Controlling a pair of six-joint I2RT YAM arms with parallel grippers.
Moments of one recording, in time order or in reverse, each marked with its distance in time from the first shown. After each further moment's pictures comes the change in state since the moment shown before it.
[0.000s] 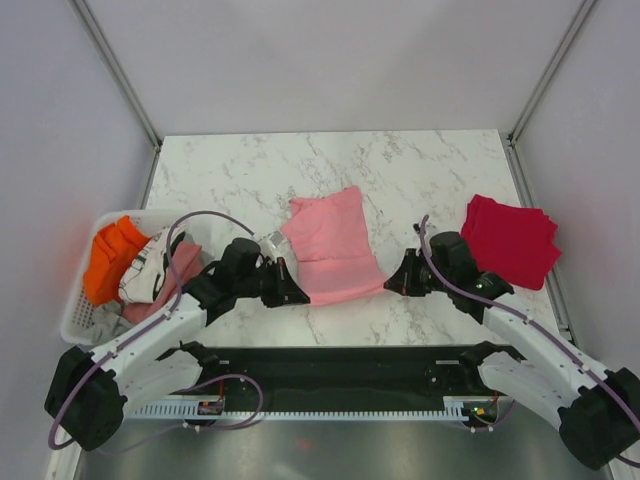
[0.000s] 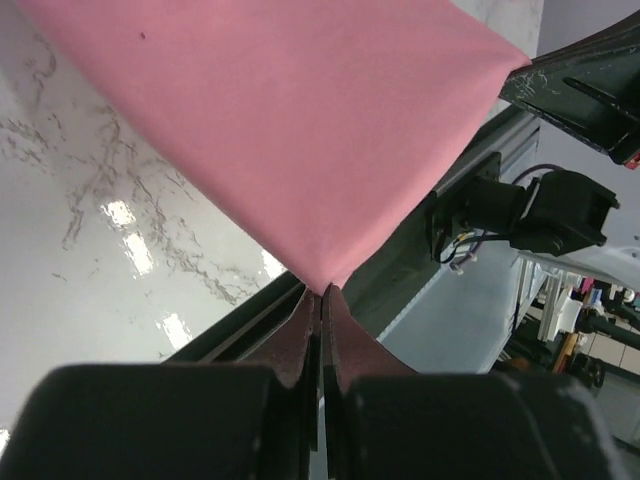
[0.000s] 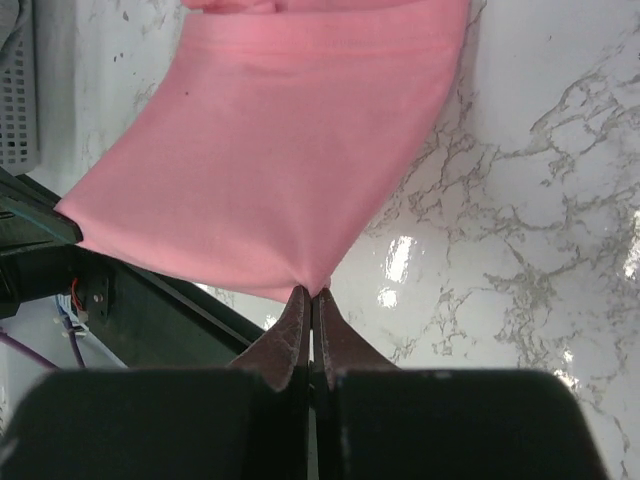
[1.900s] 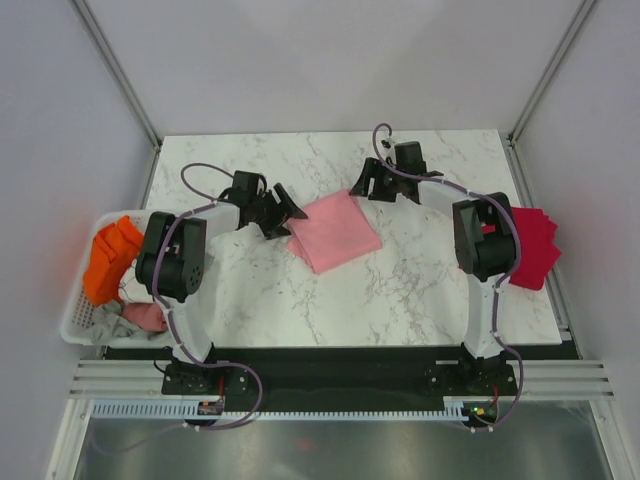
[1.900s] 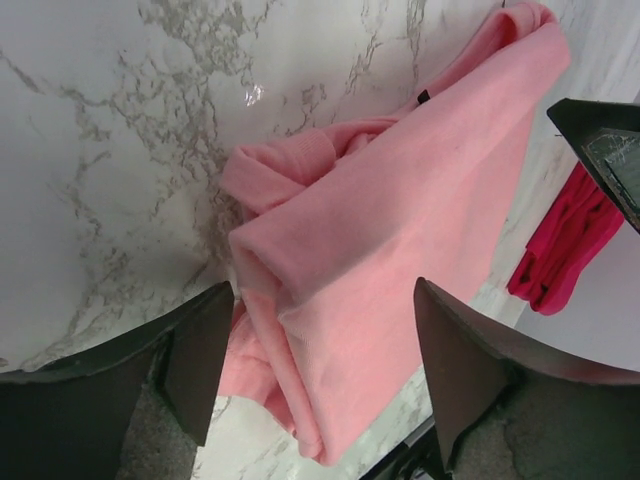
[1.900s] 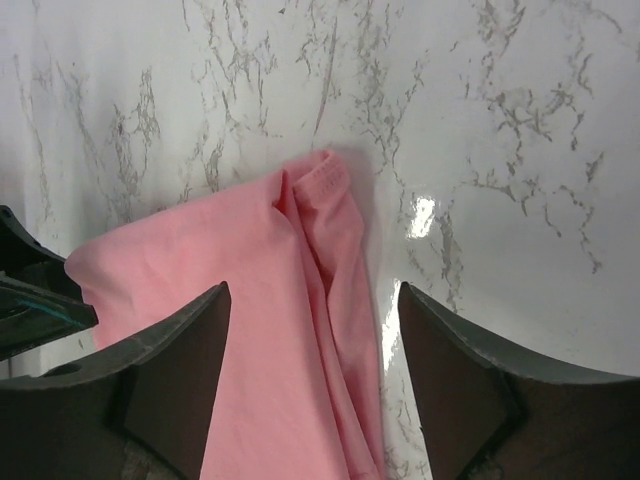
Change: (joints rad) left arm 0.380 0.923 0.604 0.154 0.002 -0.008; right arm -0.222 1.199 0.935 0.260 -0.110 -0.143
